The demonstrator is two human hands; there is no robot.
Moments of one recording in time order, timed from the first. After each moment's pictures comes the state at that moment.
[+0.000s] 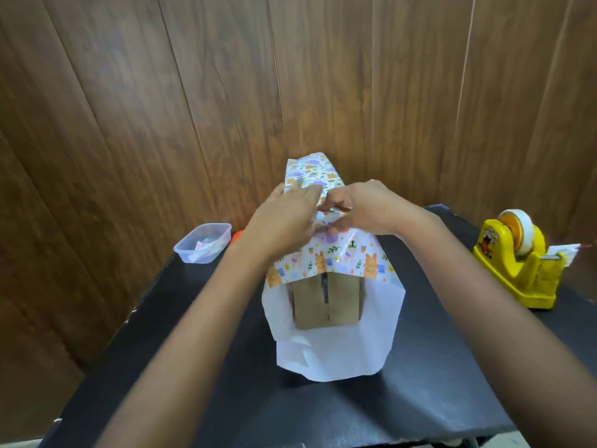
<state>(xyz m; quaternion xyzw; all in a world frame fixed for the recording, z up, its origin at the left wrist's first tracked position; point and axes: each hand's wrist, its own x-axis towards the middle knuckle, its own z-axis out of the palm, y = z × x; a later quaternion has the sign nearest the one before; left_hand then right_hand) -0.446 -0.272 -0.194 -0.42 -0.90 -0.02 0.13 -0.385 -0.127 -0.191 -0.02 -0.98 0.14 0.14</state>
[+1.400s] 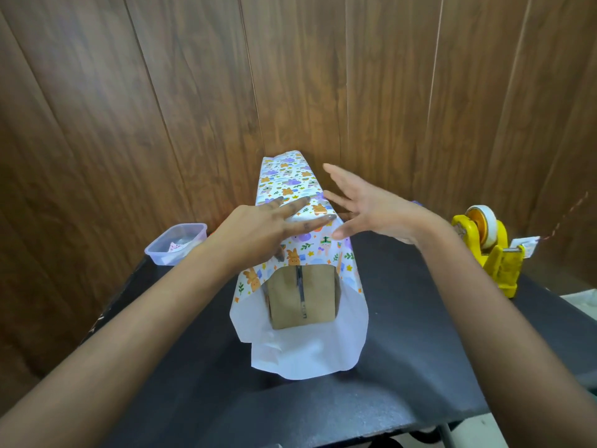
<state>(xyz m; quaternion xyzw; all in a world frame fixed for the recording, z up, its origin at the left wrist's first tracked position) -0.459 -0.281 -0.210 -0.53 -0.79 0.19 0.25 -0.363 -0.083 -0.213 0.07 -0.84 0.54 0.08</state>
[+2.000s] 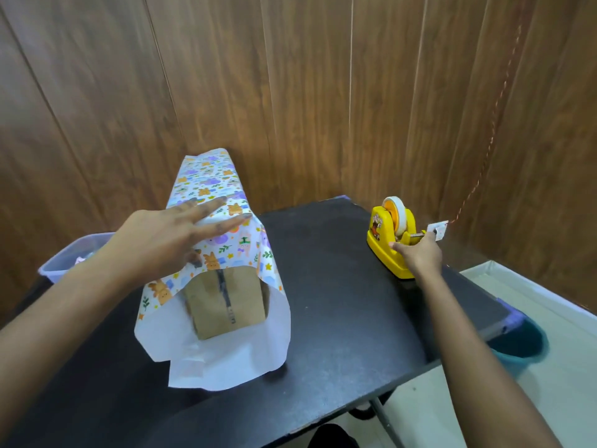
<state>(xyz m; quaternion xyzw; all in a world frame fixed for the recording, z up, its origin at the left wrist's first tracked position) -0.467 -0.283 -0.219 -0.55 -0.79 0.09 0.25 -0.280 0.061 -0.337 -0.53 -0.68 0.37 0.33</state>
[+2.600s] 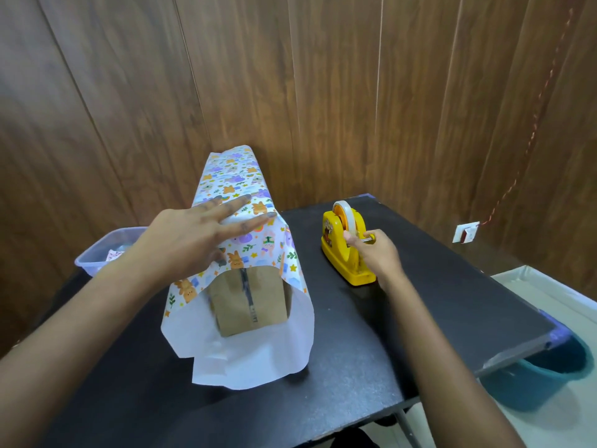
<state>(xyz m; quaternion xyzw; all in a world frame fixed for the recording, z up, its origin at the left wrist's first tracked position) -0.467 -0.283 -0.220 -0.56 -0.79 0.09 0.25 -0.354 -0.007 -0.332 -0.39 -0.74 0.47 0.29</state>
